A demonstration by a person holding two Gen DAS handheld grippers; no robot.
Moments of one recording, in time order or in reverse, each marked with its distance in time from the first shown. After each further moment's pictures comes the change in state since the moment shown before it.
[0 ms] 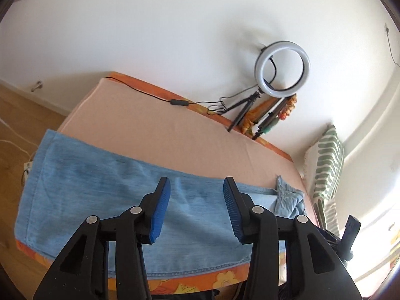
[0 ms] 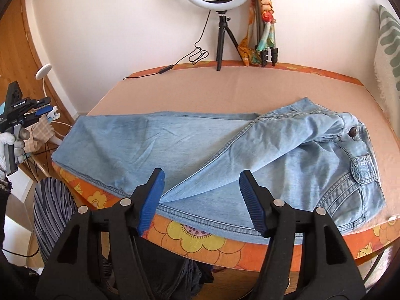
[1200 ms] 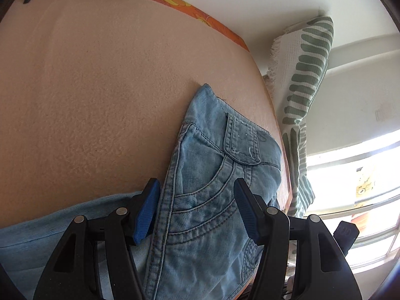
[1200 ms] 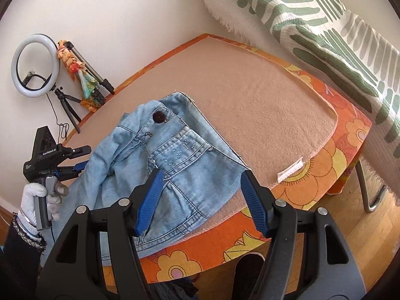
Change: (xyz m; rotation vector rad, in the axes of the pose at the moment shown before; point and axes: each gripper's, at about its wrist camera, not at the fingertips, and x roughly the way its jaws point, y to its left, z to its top) left arm 0.412 -0.257 -0.079 0.052 0.714 -0.301; right arm -0.067 -0.285 -0.056 0.675 -0.065 -0.315
